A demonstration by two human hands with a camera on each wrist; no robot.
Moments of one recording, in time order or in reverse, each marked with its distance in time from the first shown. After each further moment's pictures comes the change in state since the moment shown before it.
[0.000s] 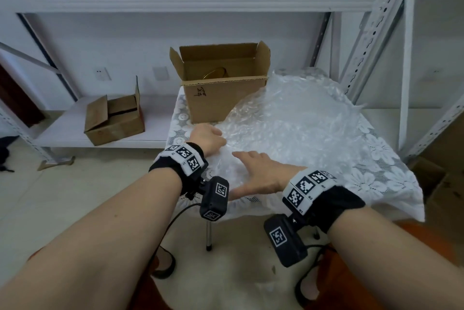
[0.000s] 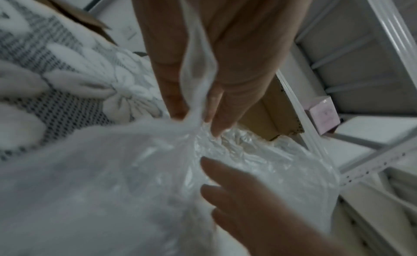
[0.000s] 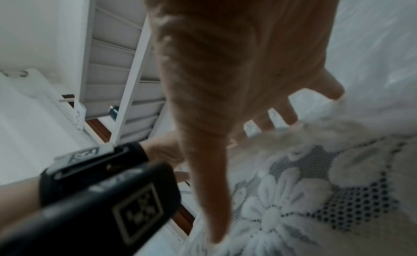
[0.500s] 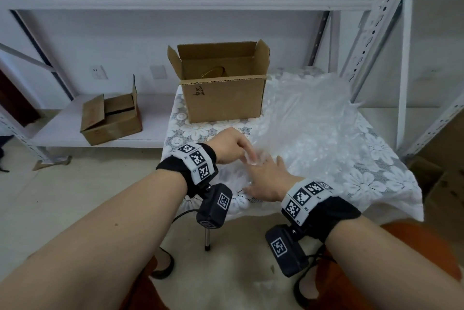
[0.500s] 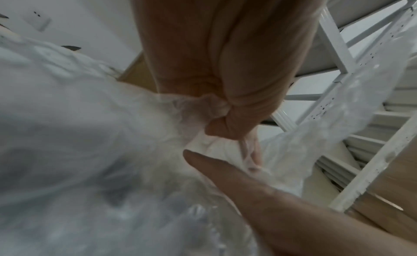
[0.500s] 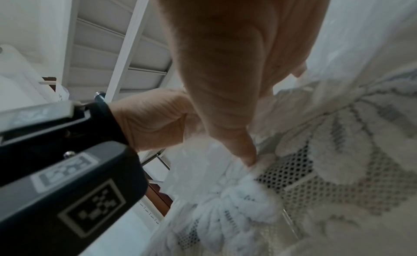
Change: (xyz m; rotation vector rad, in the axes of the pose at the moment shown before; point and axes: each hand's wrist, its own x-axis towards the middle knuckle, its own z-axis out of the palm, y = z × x) left_hand -0.022 0.027 0.013 0.054 -0.376 0.248; right_hand 0.004 0.007 0.022 -0.183 0.078 0.085
